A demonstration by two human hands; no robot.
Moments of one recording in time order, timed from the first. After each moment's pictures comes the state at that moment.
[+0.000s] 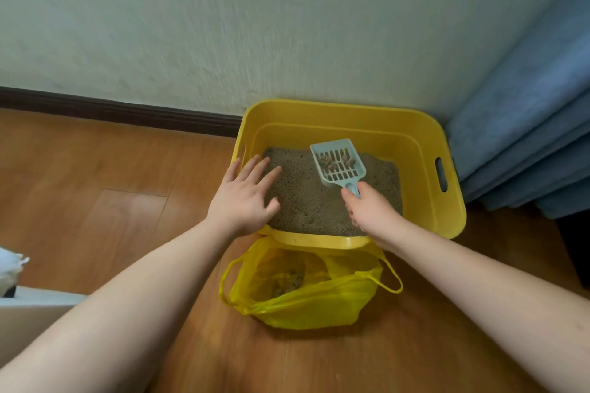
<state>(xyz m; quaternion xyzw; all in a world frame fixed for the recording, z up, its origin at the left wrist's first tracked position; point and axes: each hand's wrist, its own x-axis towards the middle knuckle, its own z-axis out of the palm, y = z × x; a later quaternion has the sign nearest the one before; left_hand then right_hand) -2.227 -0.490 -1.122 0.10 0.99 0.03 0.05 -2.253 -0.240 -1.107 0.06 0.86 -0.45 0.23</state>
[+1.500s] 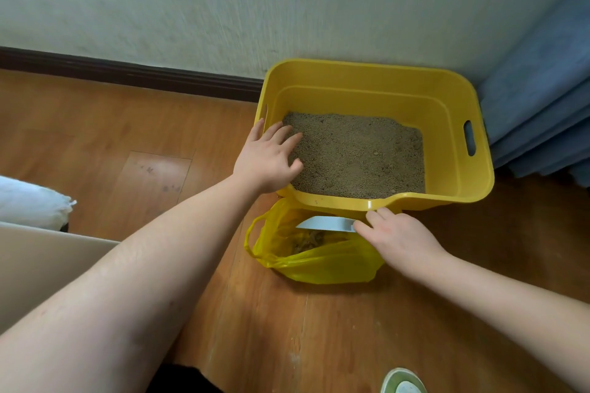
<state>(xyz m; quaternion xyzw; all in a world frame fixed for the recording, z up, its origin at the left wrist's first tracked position) -2.226 -0.489 -1.122 0.10 0.99 0.02 0.05 -2.155 -0.205 -1.117 -0.43 0.90 0.09 0.01</state>
